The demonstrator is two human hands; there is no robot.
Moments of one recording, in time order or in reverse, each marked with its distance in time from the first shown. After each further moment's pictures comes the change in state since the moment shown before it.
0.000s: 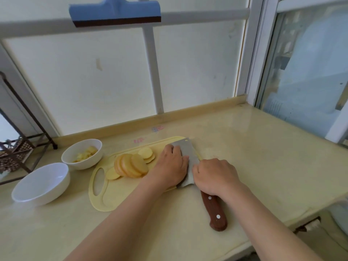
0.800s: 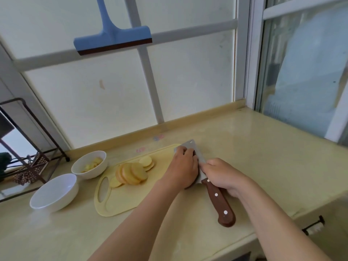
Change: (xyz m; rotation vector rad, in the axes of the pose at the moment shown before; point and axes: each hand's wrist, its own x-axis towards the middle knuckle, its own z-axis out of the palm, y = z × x) left_hand 0.010 0.048 0.005 -0.102 0.050 0.009; right_hand 0.007 0.045 -0.006 0.926 -0.163 0.042
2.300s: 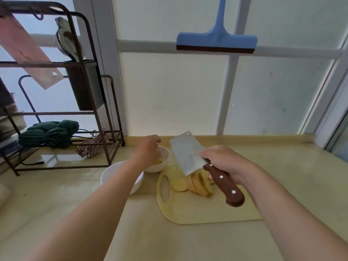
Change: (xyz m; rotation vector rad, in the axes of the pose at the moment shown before) left_hand -0.040 -0.246 -0.169 -0.081 0.310 -0.379; right_hand 0.042 -0.162 0.134 -0.006 -0.172 -0.037
